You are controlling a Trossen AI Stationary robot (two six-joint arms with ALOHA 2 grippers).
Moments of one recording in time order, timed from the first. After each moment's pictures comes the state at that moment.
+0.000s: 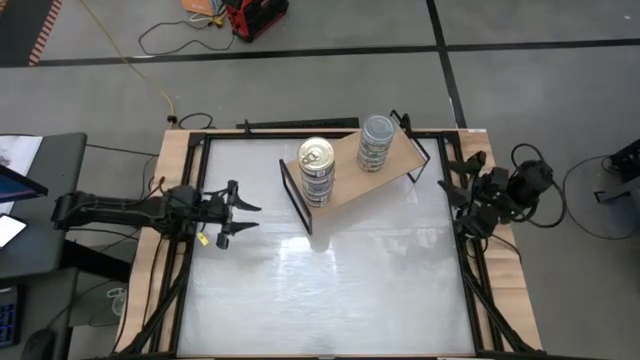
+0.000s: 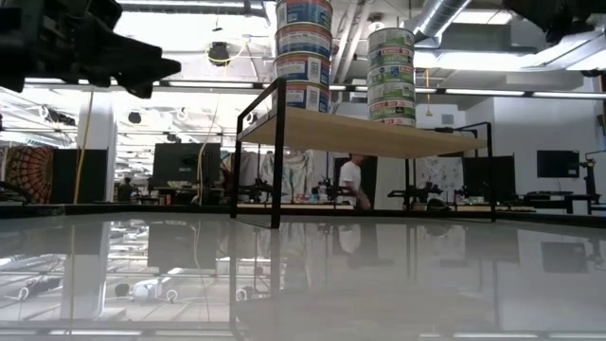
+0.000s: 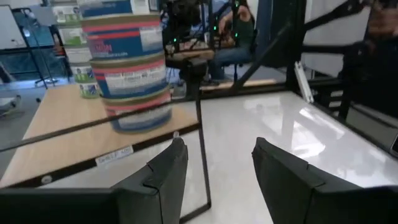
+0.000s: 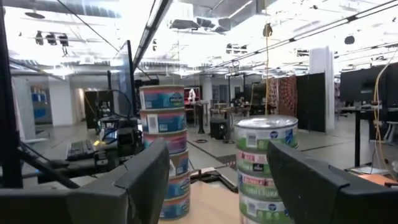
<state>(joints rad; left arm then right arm) 0.02 0.41 0.16 0.26 0.06 0.10 0.65 0.00 0.37 0.19 0.97 -0.41</state>
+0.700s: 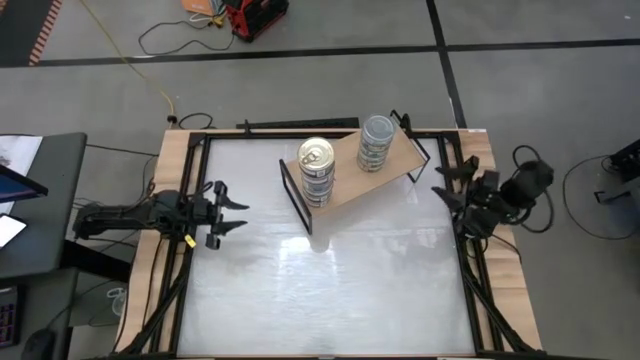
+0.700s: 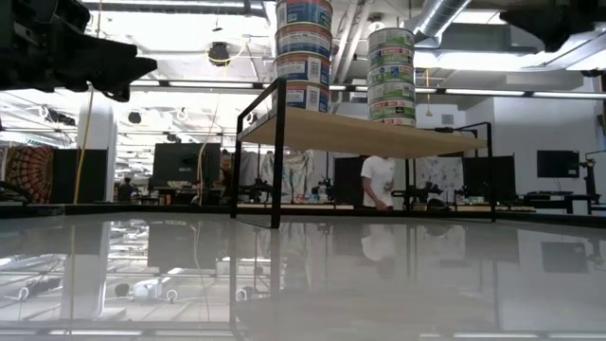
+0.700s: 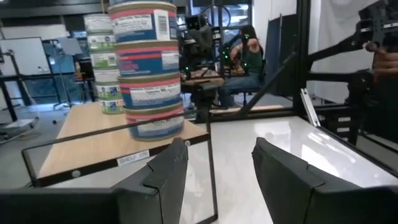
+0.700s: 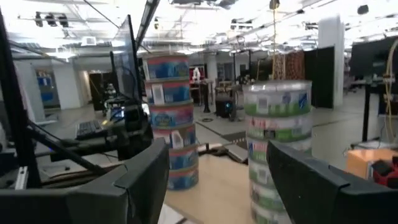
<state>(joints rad) 0.00 0.00 0.06 0.09 0.00 0.09 0.63 0.00 0.33 0.03 0.97 -0.21</state>
